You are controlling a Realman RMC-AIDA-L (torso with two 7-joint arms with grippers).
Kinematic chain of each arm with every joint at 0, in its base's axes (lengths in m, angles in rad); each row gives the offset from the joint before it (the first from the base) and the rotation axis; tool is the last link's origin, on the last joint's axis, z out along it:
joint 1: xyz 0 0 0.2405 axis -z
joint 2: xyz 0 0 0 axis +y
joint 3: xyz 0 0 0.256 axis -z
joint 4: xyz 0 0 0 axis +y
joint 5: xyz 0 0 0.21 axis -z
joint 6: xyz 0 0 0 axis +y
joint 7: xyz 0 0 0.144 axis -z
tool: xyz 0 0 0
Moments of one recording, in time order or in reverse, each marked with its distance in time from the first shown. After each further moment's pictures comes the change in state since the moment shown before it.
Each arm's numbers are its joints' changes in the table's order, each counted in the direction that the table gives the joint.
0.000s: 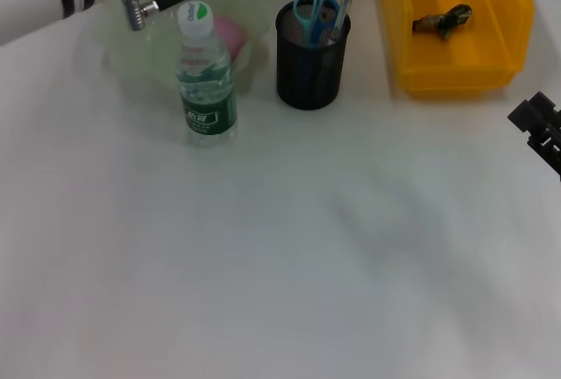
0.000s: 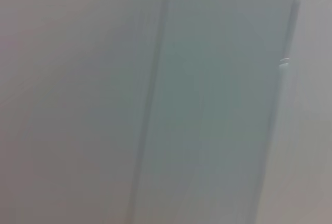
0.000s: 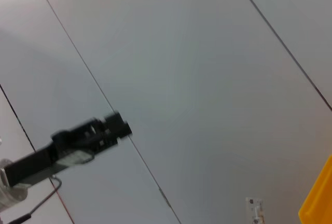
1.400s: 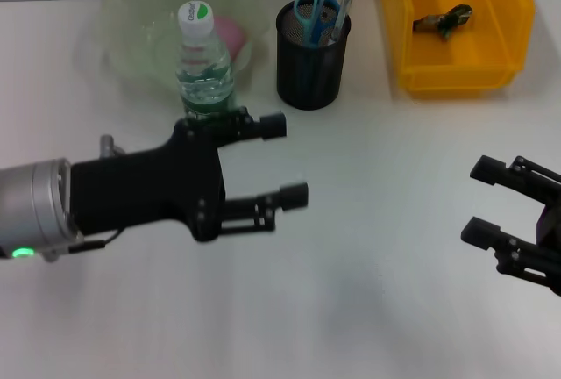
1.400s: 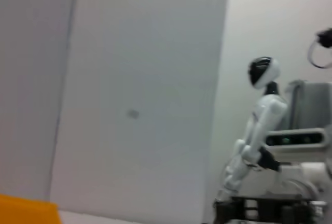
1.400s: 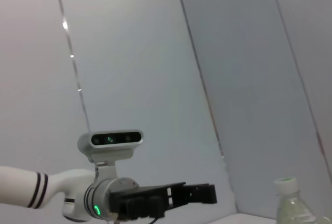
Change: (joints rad) left arm -0.078 0.003 0.362 -0.713 0.406 1.068 -1.013; right arm 0.003 0.002 -0.003 -0.286 0.346 -0.275 0.074
